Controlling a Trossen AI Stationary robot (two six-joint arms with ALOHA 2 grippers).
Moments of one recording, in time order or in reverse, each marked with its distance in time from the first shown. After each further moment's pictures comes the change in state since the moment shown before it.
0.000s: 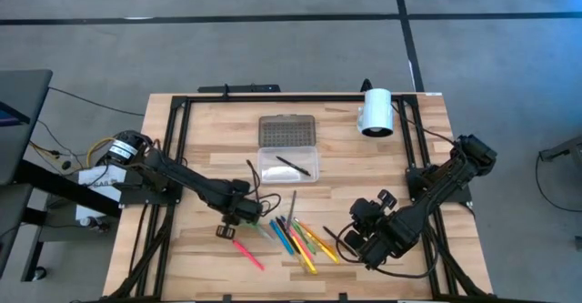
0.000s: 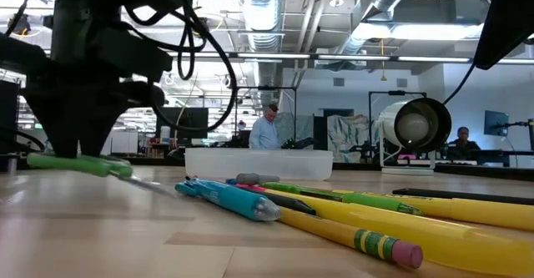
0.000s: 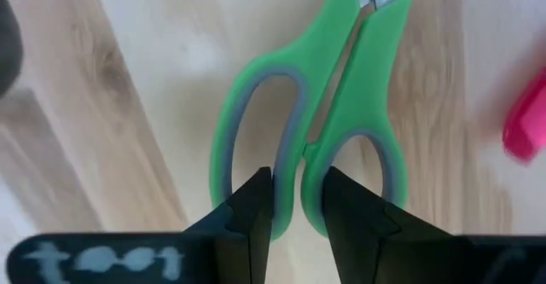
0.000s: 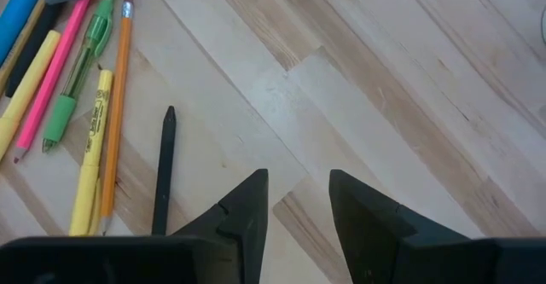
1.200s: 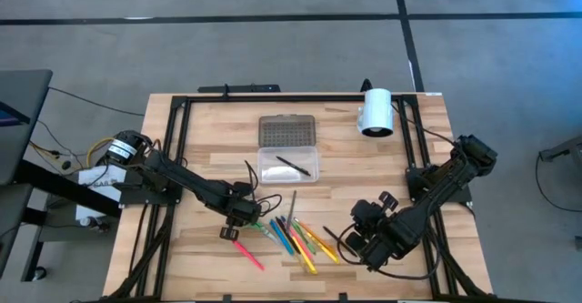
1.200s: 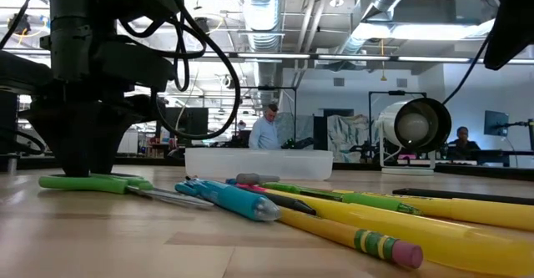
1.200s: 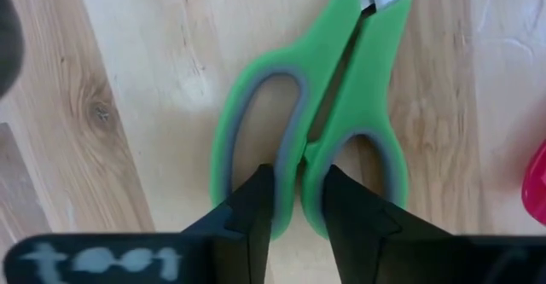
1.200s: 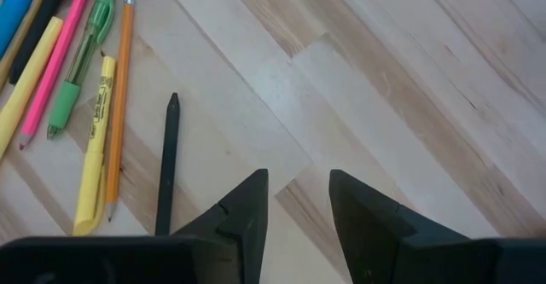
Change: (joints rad) left arm 0.001 0.024 -0.116 0.184 -0.009 -0.052; right arm 0.011 0.000 0.000 0.000 -0.026 0.015
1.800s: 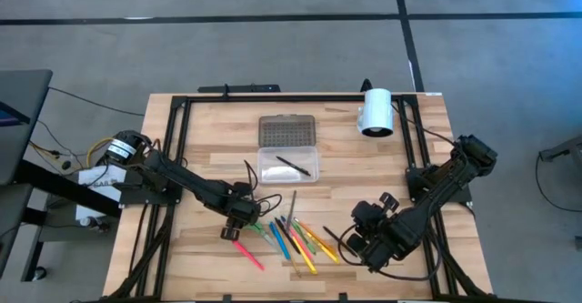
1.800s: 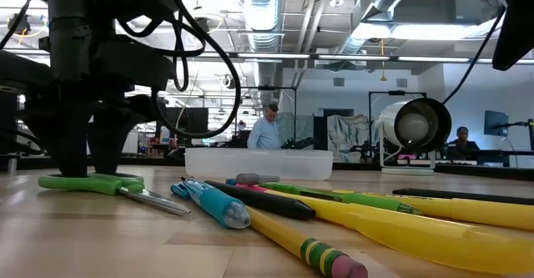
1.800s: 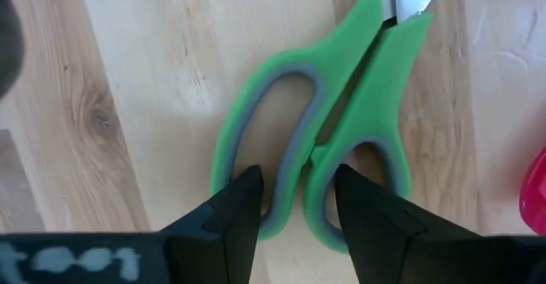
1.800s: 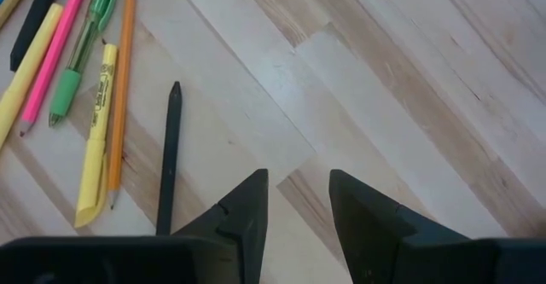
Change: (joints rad) left arm 0.000 -0.003 -0.016 0.028 -0.010 -0.003; right arm 0.009 0.000 0.000 -0.002 -0.022 0.001
